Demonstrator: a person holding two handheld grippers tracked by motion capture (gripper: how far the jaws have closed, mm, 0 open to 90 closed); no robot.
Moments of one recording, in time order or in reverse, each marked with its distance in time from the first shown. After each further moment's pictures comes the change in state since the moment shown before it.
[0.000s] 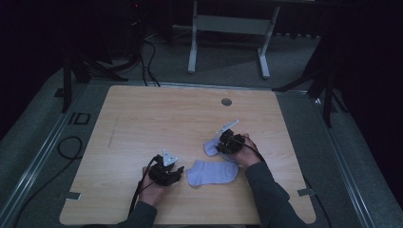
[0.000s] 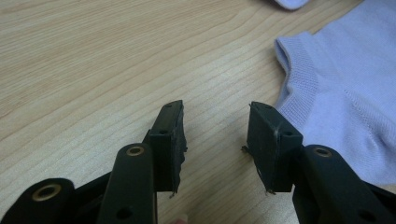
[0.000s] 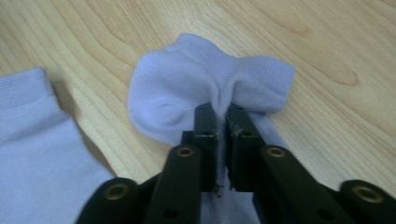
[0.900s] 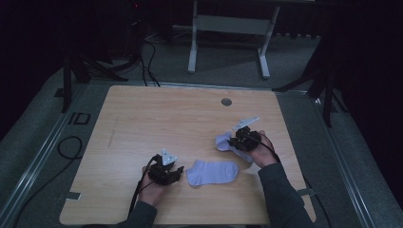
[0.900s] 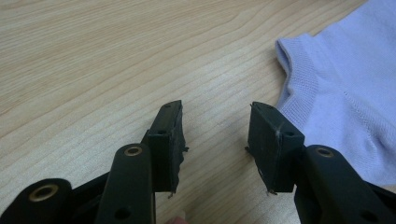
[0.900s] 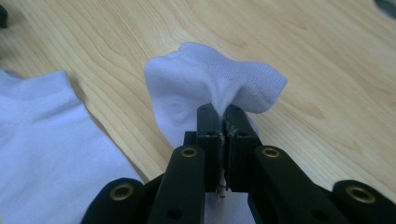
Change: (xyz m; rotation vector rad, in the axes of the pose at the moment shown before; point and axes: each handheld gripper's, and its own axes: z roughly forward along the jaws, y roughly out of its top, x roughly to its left) left arm 0.002 0.000 0.000 0.002 -0.010 -0.015; right arm -0.017 -0.017 -0.056 -0.111 -0.035 0.024
